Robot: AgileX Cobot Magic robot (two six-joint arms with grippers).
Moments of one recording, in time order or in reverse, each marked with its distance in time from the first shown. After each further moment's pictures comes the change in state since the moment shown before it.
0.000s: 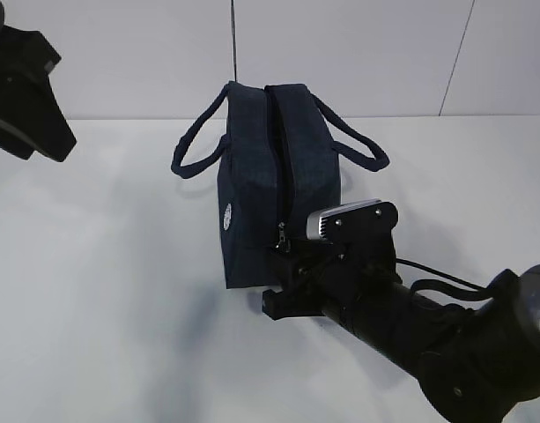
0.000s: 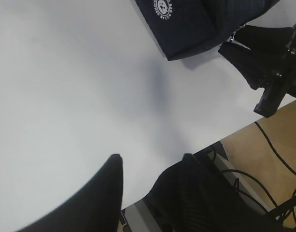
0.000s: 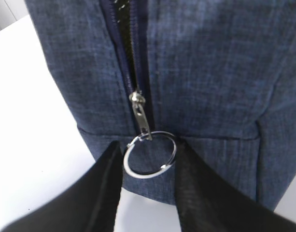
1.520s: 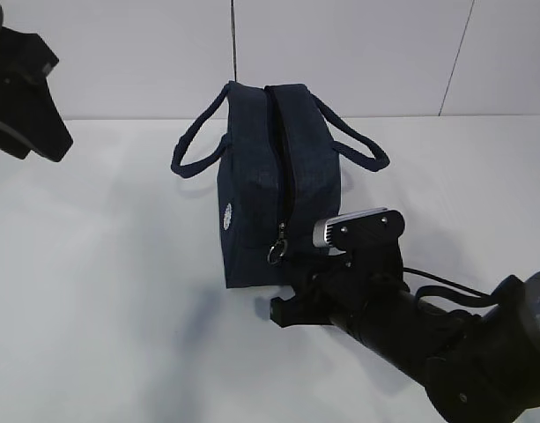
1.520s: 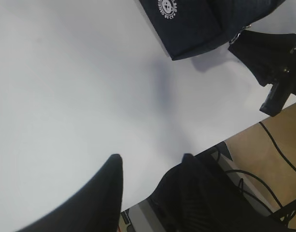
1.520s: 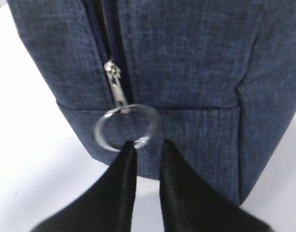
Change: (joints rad) left arm 0.000 0.000 0.000 0.016 0.000 0.000; right arm 0.000 0.000 0.021 0.031 0.027 0.000
